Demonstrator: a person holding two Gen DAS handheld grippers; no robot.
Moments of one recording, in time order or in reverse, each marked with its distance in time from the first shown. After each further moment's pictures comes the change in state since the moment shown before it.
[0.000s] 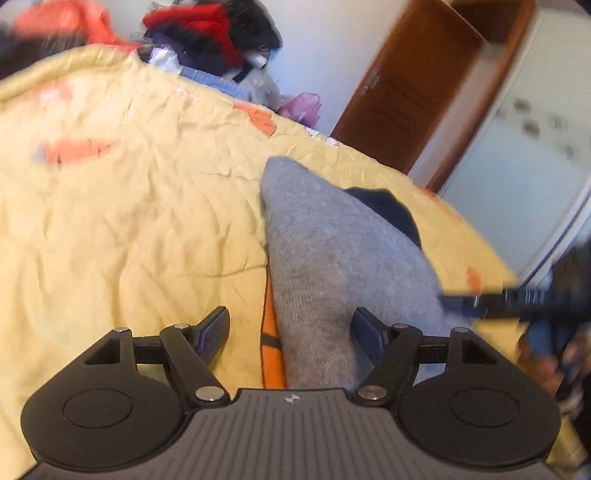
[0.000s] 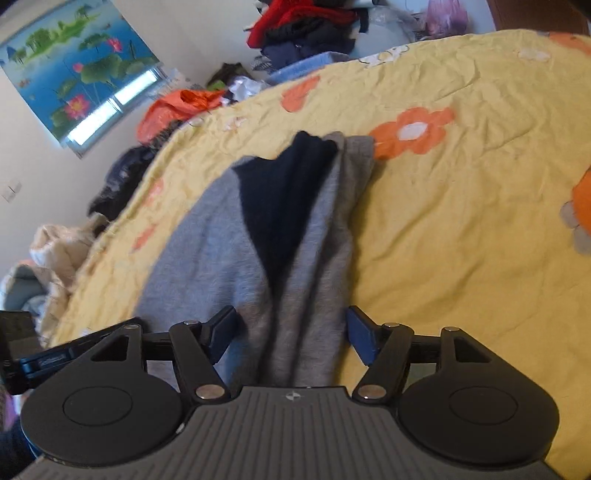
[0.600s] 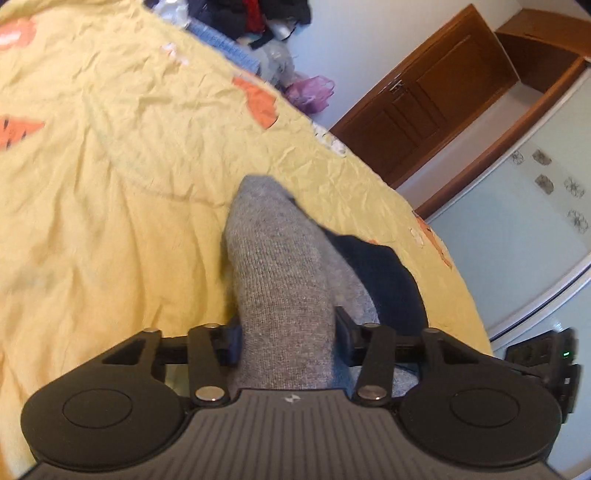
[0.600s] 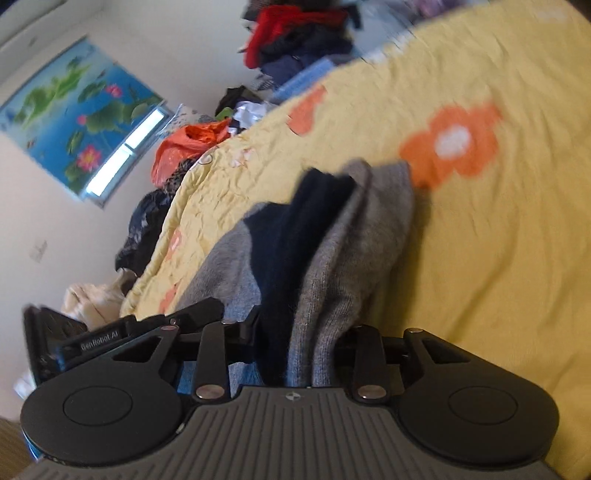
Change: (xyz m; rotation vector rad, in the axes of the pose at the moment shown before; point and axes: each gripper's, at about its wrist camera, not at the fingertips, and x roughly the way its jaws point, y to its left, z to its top) left arm 0.089 -0.003 0.072 -0.162 0.080 -0.070; right arm 0.048 -0.005 0.053 0.106 -0.073 0.105
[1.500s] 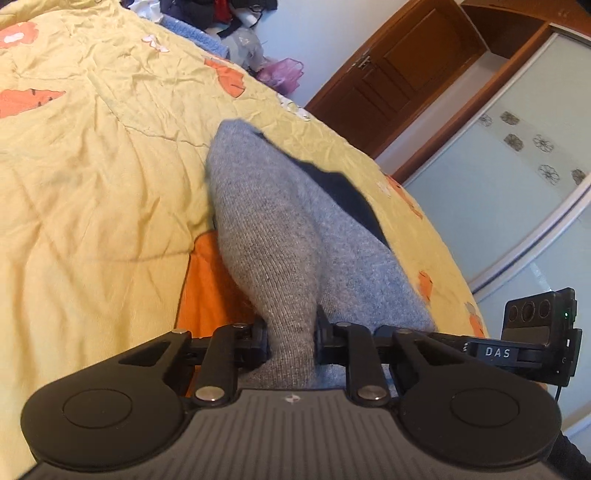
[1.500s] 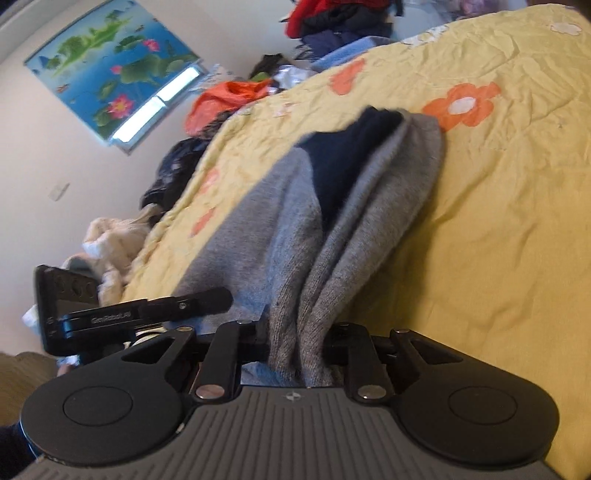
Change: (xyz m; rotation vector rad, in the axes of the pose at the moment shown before) left arm -0.068 -0.011 -0.072 0.061 0.066 -0.066; right arm -0.074 0.019 -0.070 -0.092 0.126 0.077
